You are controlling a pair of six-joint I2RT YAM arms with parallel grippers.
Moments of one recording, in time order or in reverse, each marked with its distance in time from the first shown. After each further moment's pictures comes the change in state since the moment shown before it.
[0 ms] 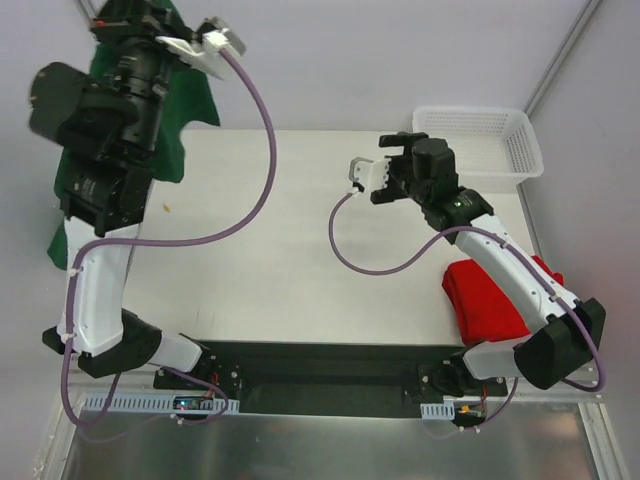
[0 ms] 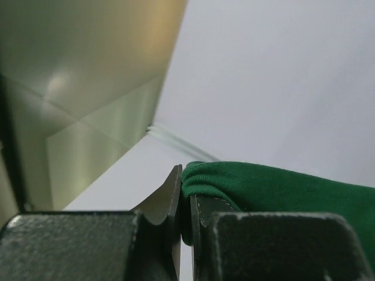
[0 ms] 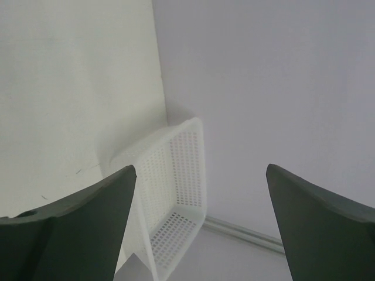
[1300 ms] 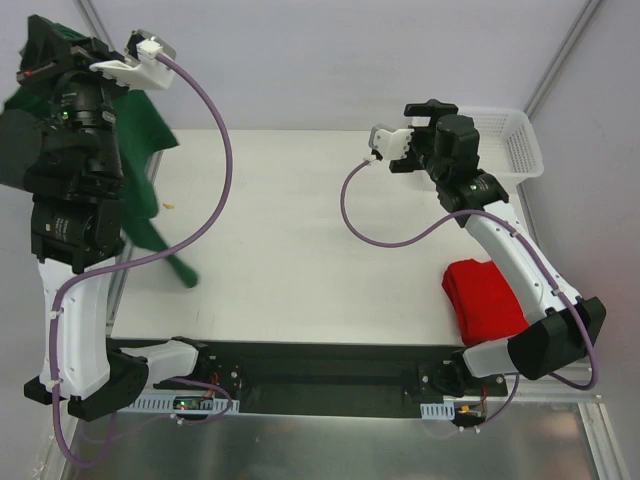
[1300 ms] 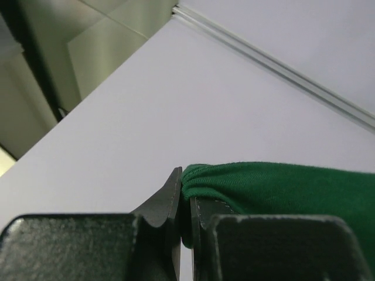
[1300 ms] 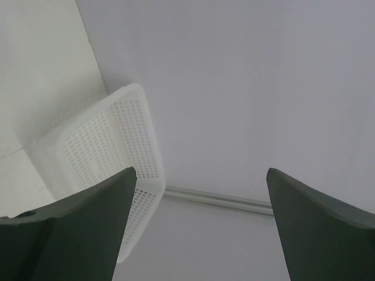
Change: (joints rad) left arm 0.179 -0.224 -0.335 0.060 -0.212 -0.006; right arm -0.118 0.039 0.133 0.079 0.073 -0.059
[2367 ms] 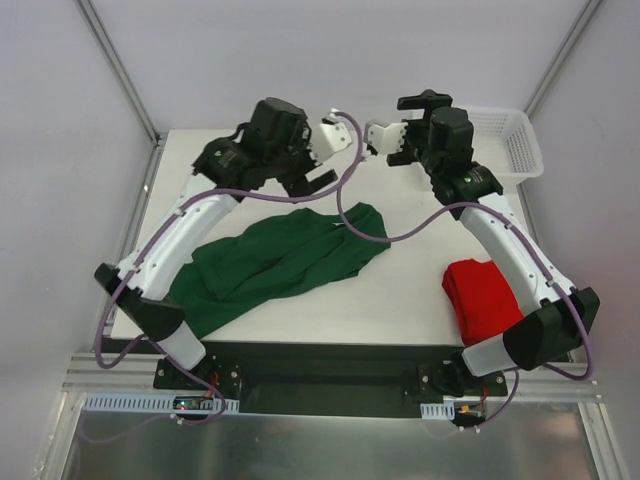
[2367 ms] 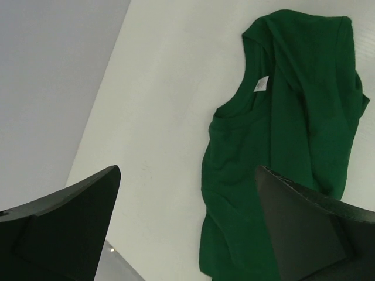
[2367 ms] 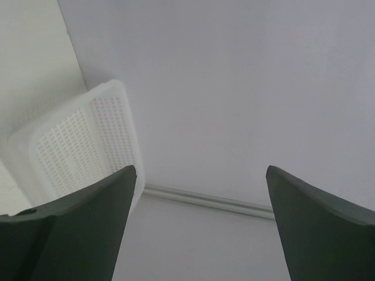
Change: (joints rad) left arm -0.401 0.459 -0.035 -0.685 0.418 -0.918; right arm 0.011 0.052 0.051 0.027 0.032 -0.091
